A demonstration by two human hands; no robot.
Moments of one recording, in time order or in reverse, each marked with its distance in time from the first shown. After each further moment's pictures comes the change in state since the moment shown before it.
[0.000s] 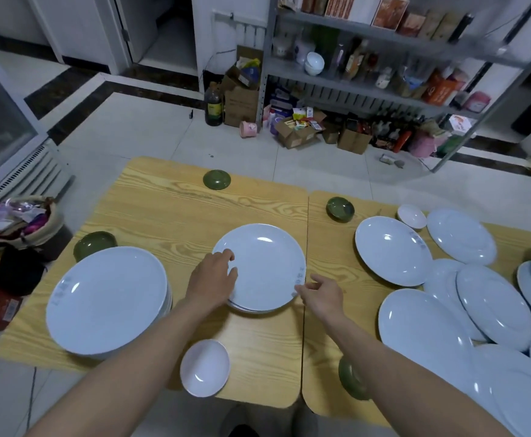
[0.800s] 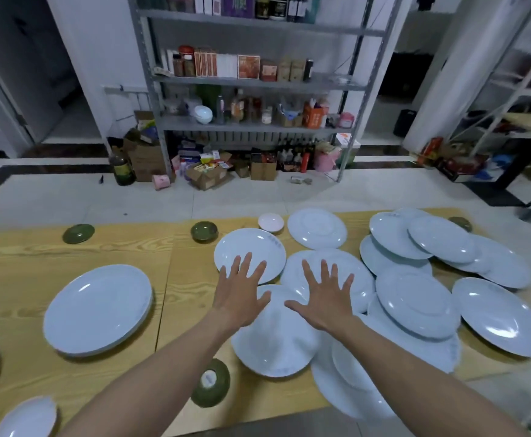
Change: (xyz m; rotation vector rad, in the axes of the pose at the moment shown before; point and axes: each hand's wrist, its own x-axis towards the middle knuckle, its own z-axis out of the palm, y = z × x) left_hand -0.049 0.364 0.146 0.438 -0.091 0.440; right_hand 0.016 0.162 -0.321 -0.933 0.143 -0.197
